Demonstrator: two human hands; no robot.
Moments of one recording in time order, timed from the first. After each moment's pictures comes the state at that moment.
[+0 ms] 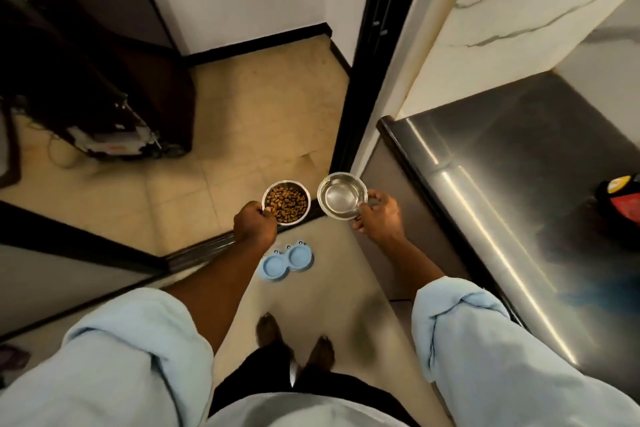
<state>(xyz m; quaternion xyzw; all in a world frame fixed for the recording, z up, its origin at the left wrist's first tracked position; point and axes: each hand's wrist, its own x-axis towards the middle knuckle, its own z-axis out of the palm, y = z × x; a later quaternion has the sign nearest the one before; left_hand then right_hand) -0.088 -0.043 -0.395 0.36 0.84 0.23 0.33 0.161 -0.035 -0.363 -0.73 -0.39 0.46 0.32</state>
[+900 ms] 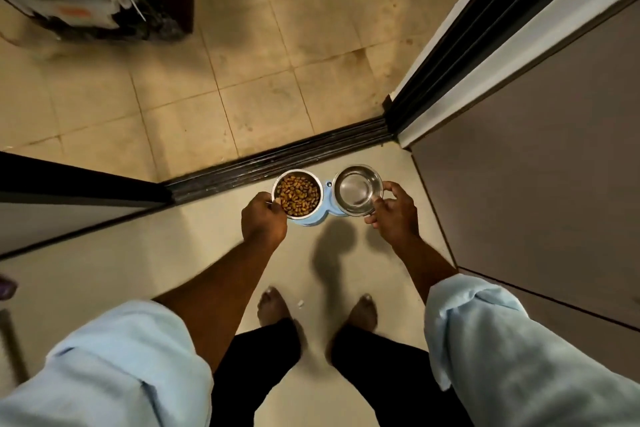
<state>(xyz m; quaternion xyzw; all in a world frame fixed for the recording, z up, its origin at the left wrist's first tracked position) -0.212 -0.058 -0.774 0.30 0.85 0.16 0.39 0.047 -0.024 -0.740 -0.76 -0.37 0.49 0.21</state>
